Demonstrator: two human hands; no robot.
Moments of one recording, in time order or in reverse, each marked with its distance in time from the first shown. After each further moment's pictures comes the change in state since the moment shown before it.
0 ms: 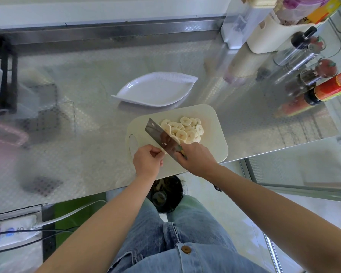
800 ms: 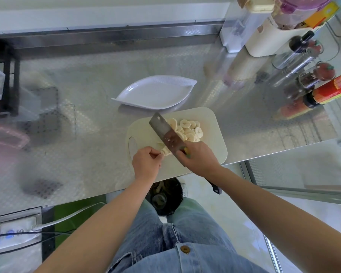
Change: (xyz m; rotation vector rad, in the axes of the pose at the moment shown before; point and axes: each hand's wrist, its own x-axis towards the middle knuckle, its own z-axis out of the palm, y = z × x) left_hand 0.004 -0.003 0.000 0.160 0.030 0.089; right_hand -0.004 0.001 -0.010 0.185 0.076 0.100
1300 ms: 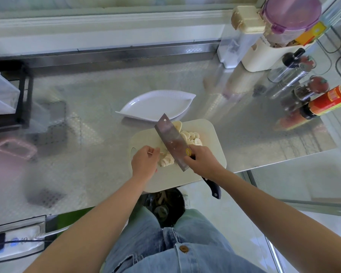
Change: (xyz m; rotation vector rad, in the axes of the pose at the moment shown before) left_hand 0.024 0.016 -0.015 -0.119 -0.062 -0.039; right_hand 0.003 0.002 -0.027 0.270 -0.027 0.054
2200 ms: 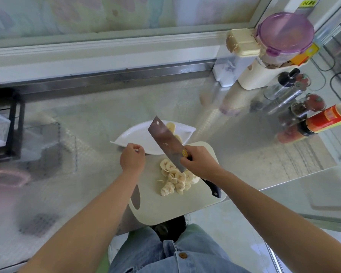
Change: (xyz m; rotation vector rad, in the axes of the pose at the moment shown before) left_hand 0.098 0.040 -0.021 0.143 0.165 -0.075; right_hand 0.064 -0.030 -0.040 -0.050 0.011 -0.022
